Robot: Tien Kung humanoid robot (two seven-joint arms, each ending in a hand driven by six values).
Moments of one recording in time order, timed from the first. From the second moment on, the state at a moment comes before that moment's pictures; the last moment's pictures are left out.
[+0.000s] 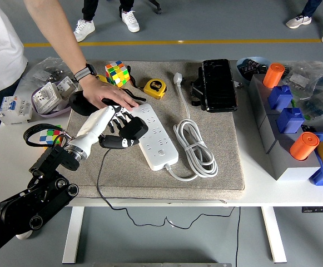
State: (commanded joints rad) left arm -0.43 0.21 -0.82 -1.11 1.72 0.33 -0.05; right arm 0.01 -0.29 0.71 0.34 0.02 -0.04 0.09
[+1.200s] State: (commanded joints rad) left arm -0.44 0.21 -0.82 -1.12 1.73 0.32 -0.05; right arm 0.01 -0.30 0.74 0.35 -0.02 -0.05 0.09
